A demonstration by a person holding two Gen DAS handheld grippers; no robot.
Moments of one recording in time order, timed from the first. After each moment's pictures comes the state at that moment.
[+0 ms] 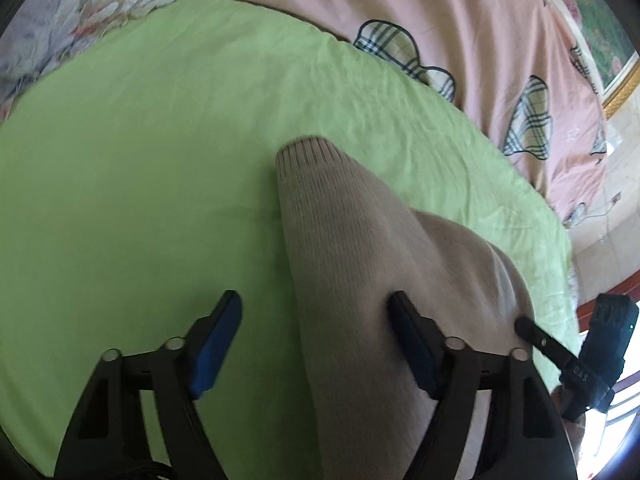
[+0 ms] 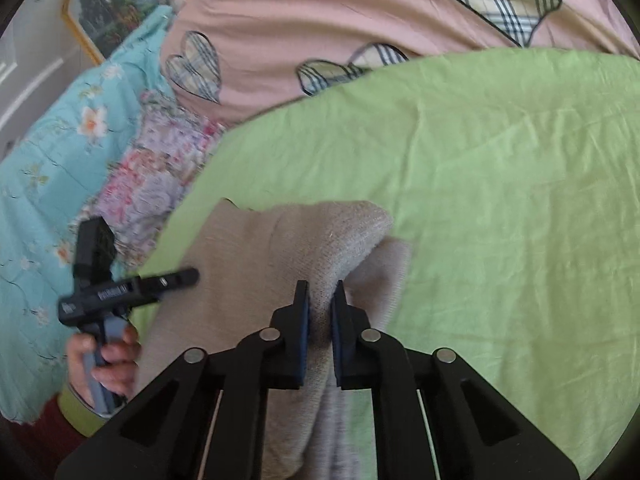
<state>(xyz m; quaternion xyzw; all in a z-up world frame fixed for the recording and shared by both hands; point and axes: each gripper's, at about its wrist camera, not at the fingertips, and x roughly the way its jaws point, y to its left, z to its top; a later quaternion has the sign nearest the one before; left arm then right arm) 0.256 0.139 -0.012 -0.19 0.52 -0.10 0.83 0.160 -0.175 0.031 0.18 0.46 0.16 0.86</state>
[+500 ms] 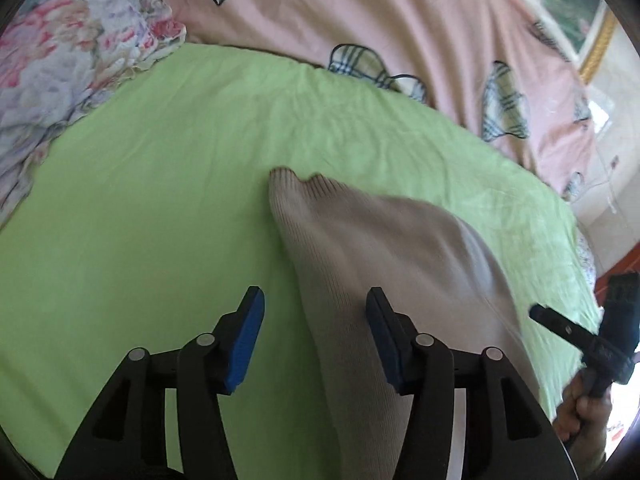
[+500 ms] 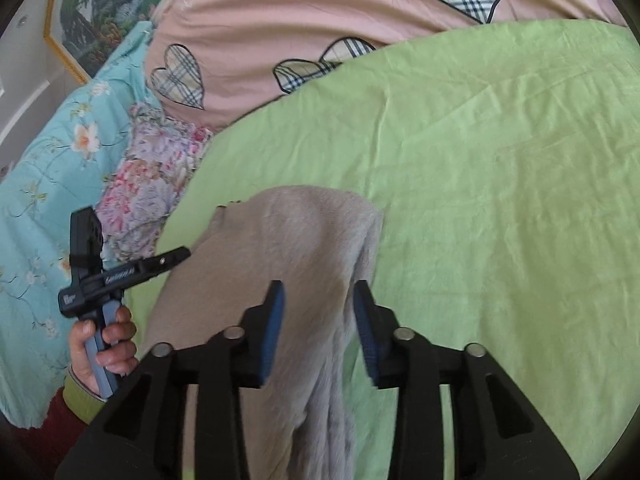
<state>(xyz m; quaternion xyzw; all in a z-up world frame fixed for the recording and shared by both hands) 0.189 0.145 0.035 -0.13 0.49 -0.12 0.85 0.105 -0.190 0.053 0.21 0.44 0.16 0.86</state>
